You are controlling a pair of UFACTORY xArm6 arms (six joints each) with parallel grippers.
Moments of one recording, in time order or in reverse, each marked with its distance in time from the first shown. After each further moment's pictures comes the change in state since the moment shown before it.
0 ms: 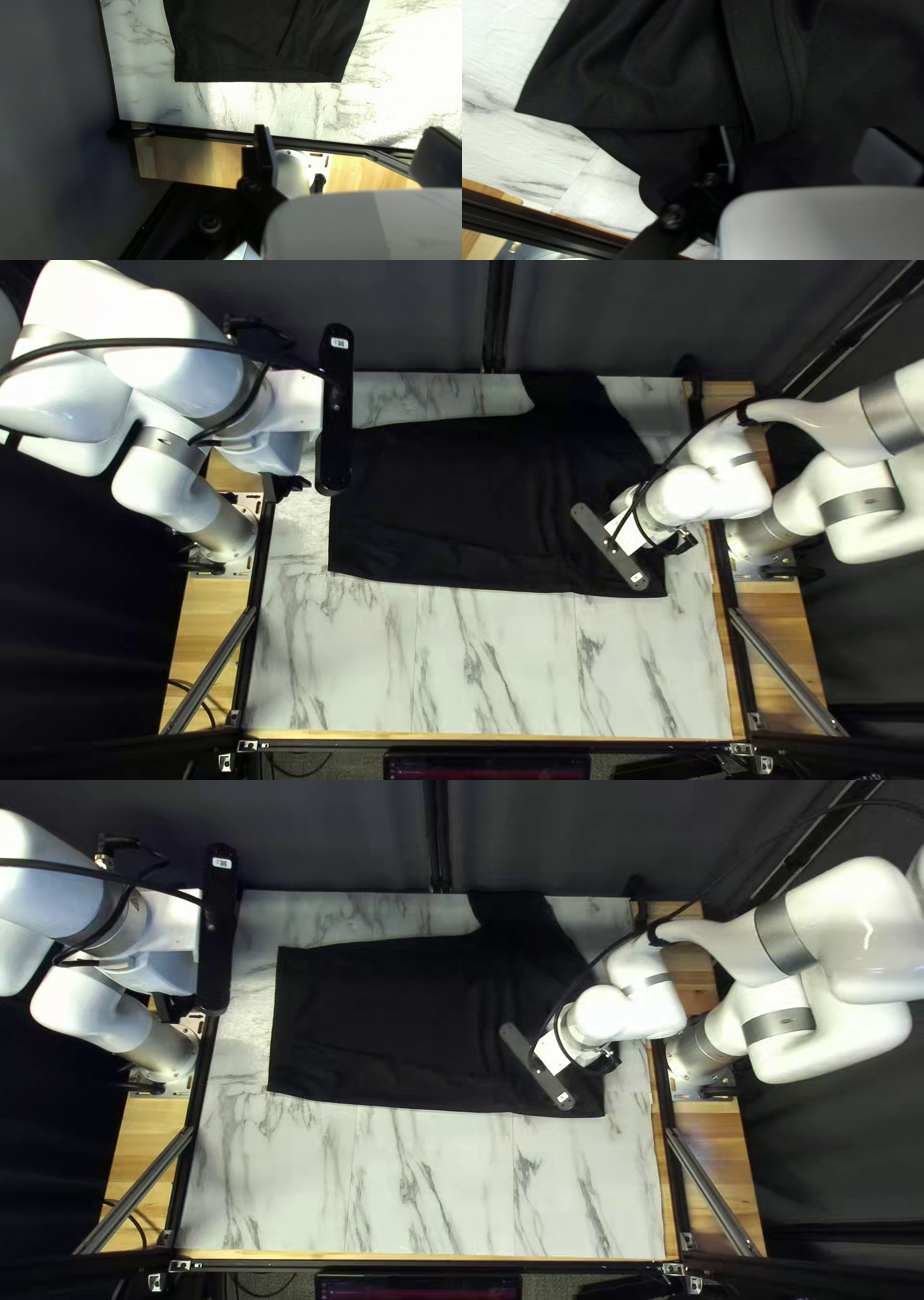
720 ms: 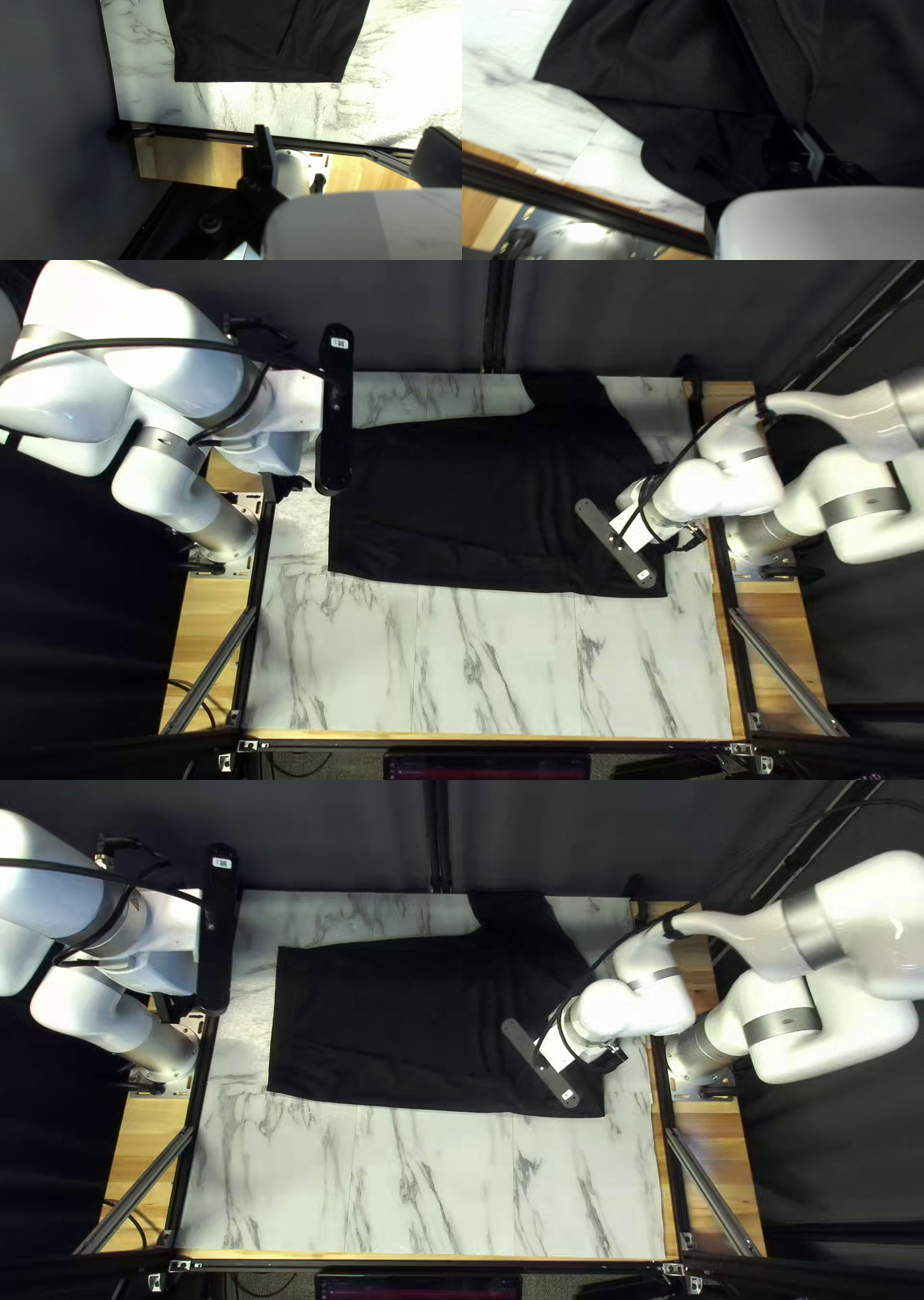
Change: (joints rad) left arm 0.000 0.000 0.000 0.000 0.000 0.000; right arm 0.144 -0.135 -0.131 0.065 0.329 0.119
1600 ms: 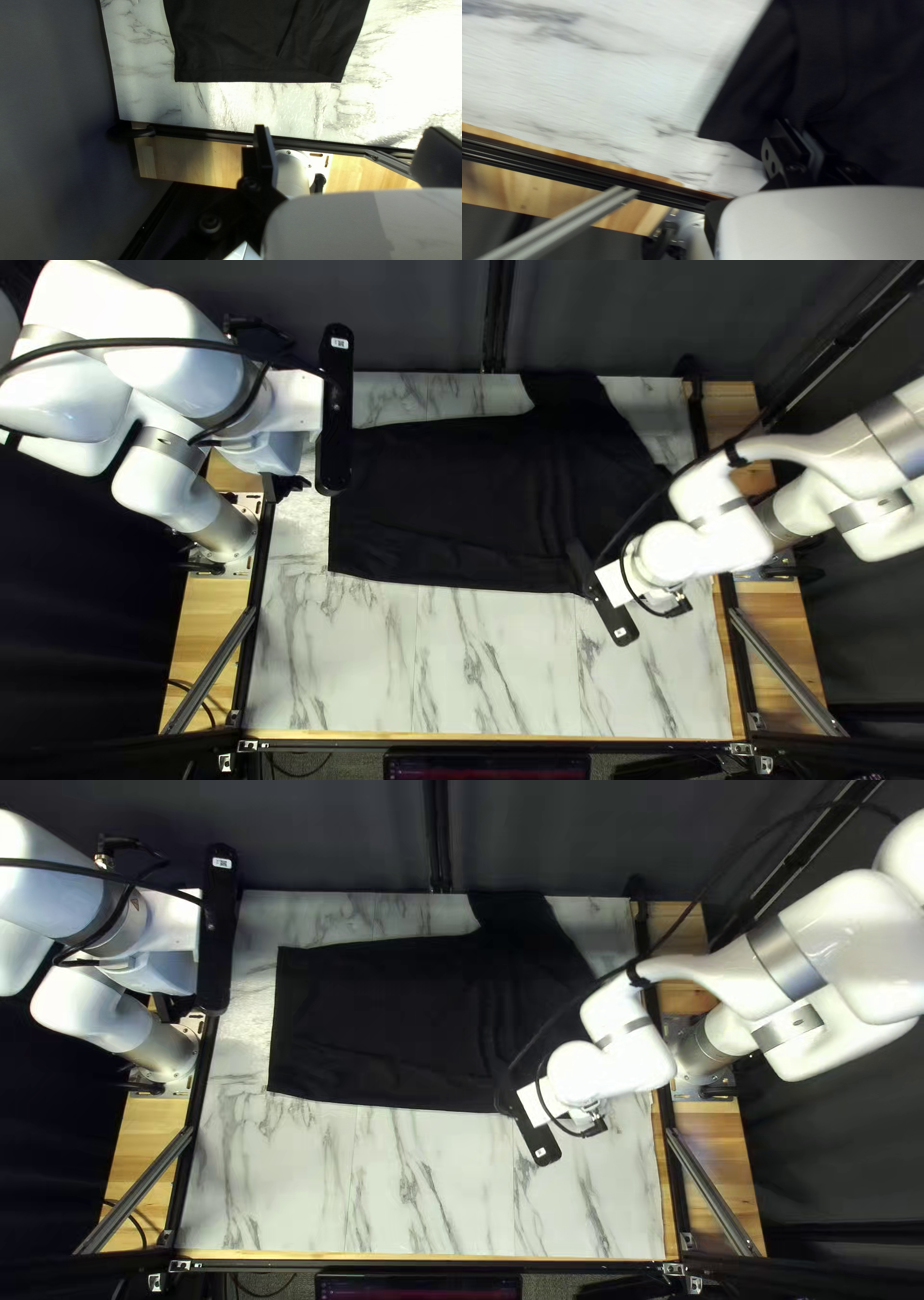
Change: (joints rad) left arm 0.000 0.000 0.000 0.000 0.000 0.000; right arm 0.216 0.289 -0.149 0.264 -0.001 0.269
